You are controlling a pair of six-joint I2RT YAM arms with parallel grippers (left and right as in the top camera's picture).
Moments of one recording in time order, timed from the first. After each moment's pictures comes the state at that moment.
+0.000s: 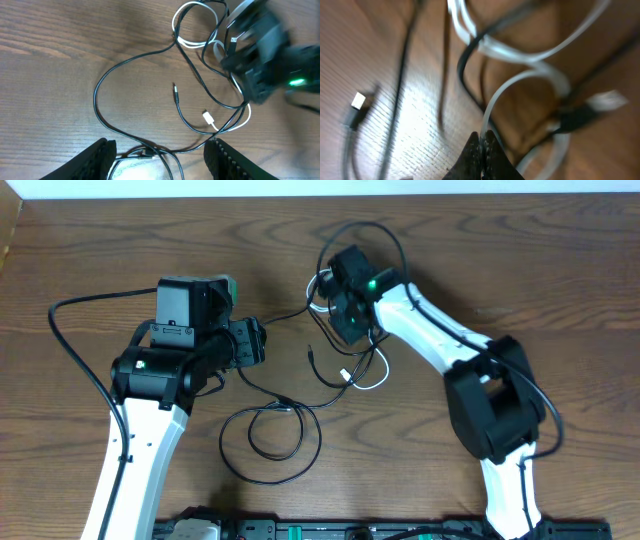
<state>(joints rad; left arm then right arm) -0.14 1.23 1.20 -0.93 0.18 -0.28 0.56 2.15 1.71 -0.75 -0.03 -0.13</state>
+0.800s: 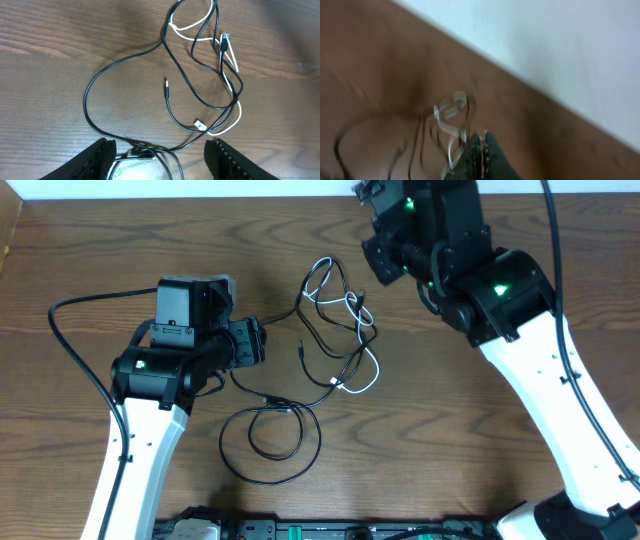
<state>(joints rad) -0.14 1.23 1.20 -0.93 0.18 -0.28 0.54 1.66 1.92 -0.85 0.09 -0.13</state>
